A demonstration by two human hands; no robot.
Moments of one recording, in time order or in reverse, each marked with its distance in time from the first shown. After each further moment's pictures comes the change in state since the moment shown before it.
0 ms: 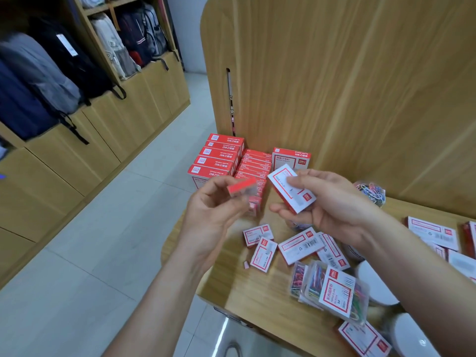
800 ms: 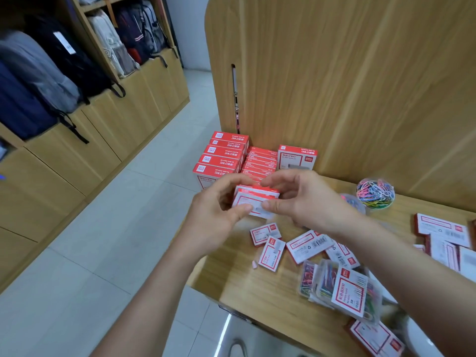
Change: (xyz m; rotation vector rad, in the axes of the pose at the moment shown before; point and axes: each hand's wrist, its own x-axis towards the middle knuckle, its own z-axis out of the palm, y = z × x) left_hand 0.013 0.002 -0.026 0.625 -0.165 0.127; right_hand 0.020 0.018 0.017 -0.799 0.017 -0.326
